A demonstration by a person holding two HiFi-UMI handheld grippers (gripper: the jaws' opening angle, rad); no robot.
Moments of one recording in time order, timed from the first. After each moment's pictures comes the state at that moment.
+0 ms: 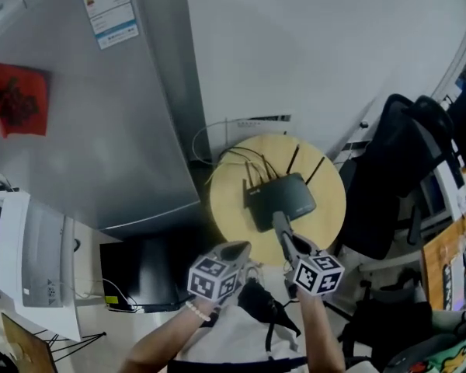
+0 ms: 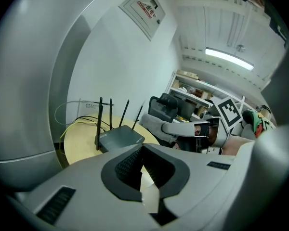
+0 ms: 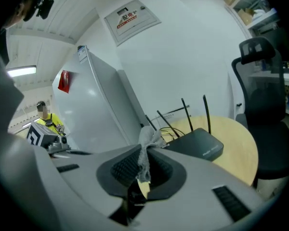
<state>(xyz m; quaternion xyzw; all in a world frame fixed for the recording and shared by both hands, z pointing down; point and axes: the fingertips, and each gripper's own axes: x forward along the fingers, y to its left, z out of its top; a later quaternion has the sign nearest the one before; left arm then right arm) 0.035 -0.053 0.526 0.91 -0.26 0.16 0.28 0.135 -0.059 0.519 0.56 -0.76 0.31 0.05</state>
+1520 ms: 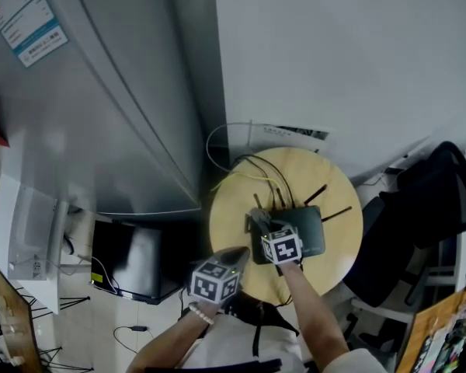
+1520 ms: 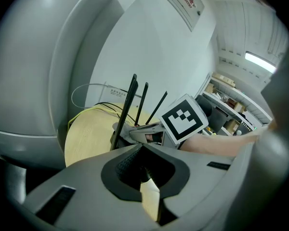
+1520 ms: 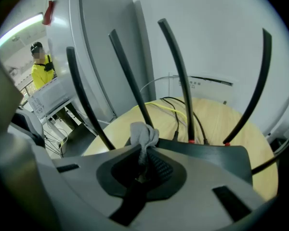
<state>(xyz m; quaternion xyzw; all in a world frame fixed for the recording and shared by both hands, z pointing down) 0.066 -0.173 0.621 0.82 -0.39 0.16 0.38 0.114 -0.260 0.704 0.42 -0.79 0.29 0.35</state>
